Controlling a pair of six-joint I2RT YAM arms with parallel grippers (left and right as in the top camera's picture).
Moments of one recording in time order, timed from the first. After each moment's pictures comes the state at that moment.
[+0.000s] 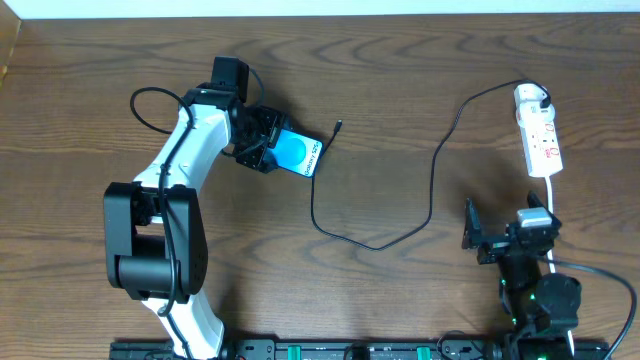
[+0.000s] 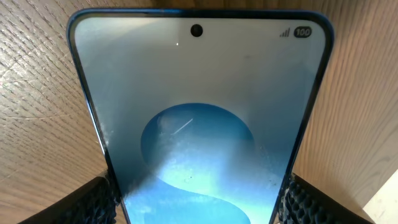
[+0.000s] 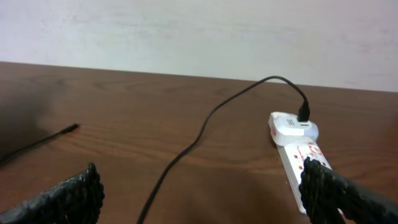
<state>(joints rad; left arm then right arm) -0.11 1.92 1.39 -0.79 0.41 -1.29 0.05 0.12 0.06 -0.05 -0.06 -0.03</state>
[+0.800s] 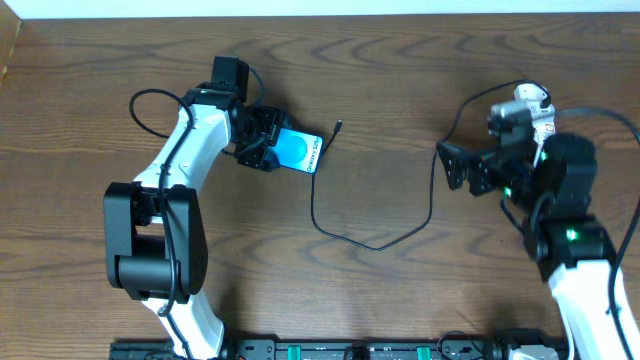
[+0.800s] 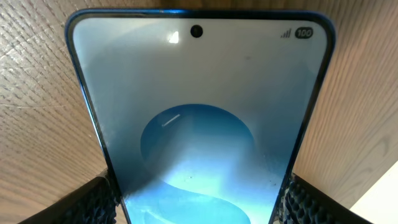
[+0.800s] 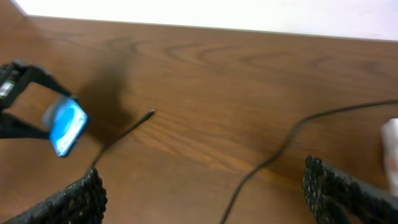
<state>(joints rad) -0.11 1.92 1.39 -0.78 0.41 -1.38 0.05 1.07 0.80 -0.25 -0.40 -0.03</state>
